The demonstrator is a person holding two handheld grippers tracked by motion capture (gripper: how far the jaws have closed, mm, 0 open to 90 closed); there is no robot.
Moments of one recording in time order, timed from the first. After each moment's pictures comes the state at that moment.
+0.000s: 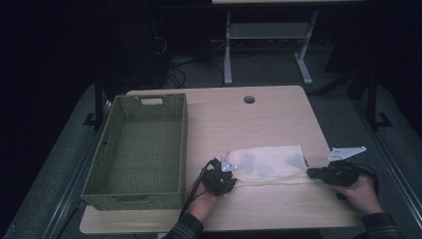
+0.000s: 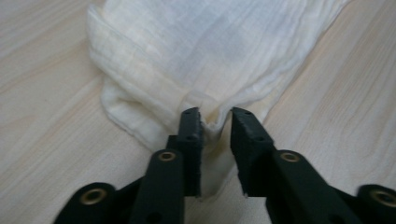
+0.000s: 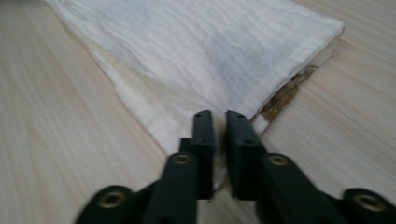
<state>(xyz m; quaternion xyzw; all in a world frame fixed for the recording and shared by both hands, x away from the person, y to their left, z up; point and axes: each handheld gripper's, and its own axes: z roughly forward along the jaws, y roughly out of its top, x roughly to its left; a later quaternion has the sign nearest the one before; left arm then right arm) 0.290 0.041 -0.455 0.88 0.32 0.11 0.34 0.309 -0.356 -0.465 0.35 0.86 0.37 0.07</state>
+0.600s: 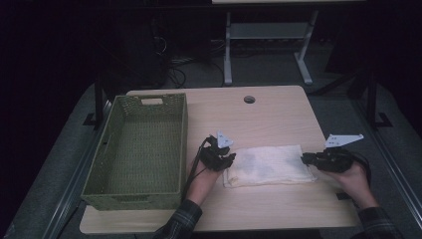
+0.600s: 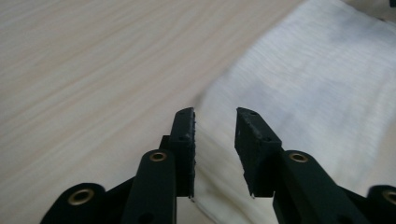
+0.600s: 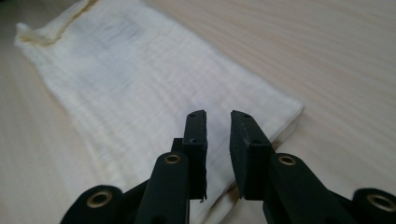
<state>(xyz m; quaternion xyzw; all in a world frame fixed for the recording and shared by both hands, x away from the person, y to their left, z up) 0.348 0.042 -0.425 0.84 0.35 0.17 0.38 0.341 -0.345 -0.448 0.35 0.84 0.41 0.10</state>
